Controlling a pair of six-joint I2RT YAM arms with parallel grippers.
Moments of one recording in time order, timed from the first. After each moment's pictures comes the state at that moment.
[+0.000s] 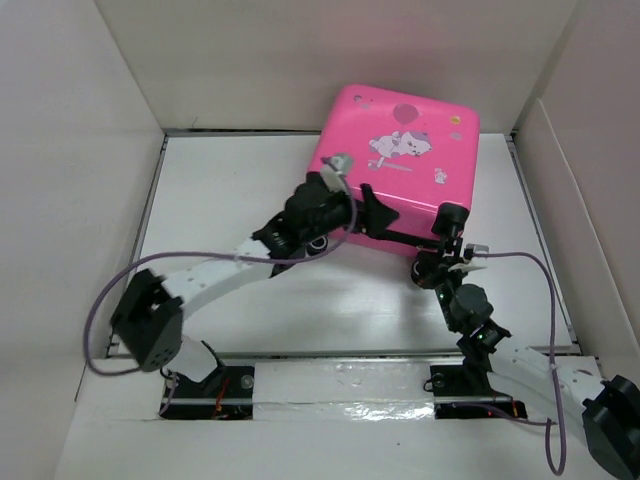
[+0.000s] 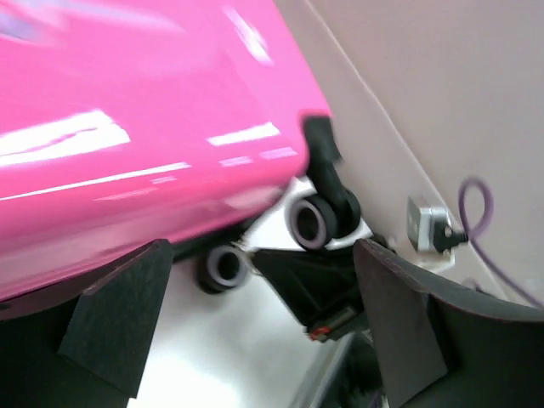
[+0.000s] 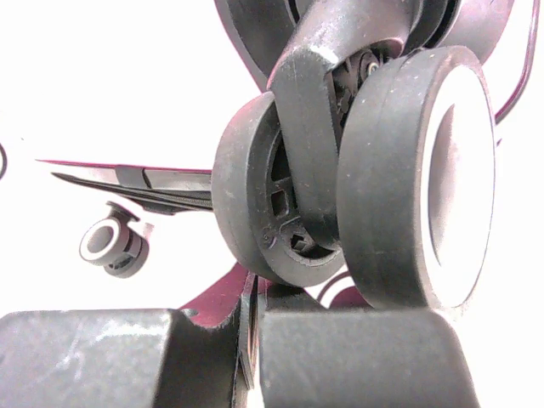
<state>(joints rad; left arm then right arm) -0.88 1.55 1.11 0.28 0.17 -0.66 0.66 0.69 0.03 0.66 0.48 0.47</state>
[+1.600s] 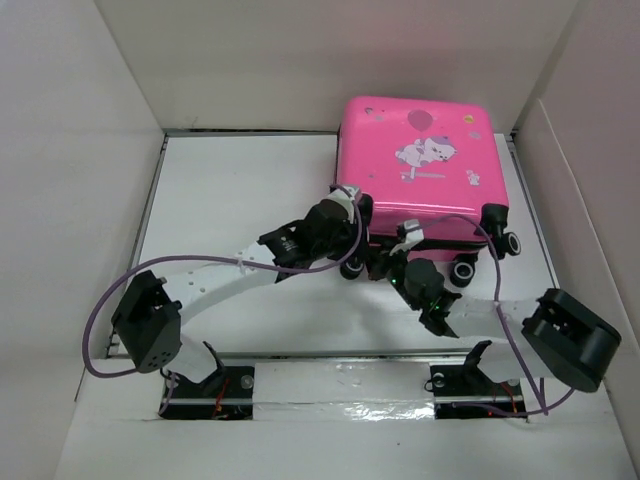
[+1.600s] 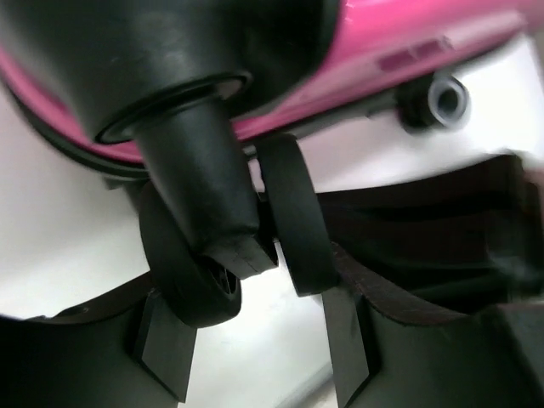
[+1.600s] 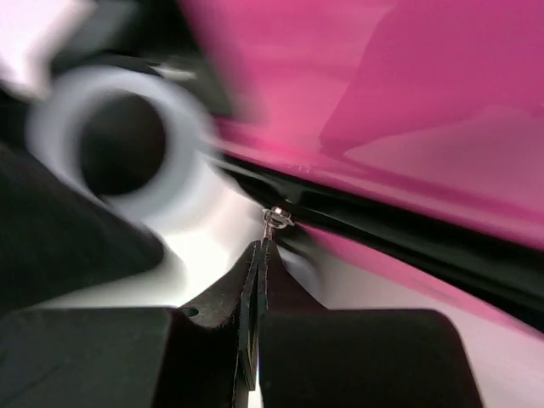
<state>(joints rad) -0.91 1.46 1.10 -0.26 -0.11 -0.53 0.83 1.26 0.31 0.87 0.31 0.42</state>
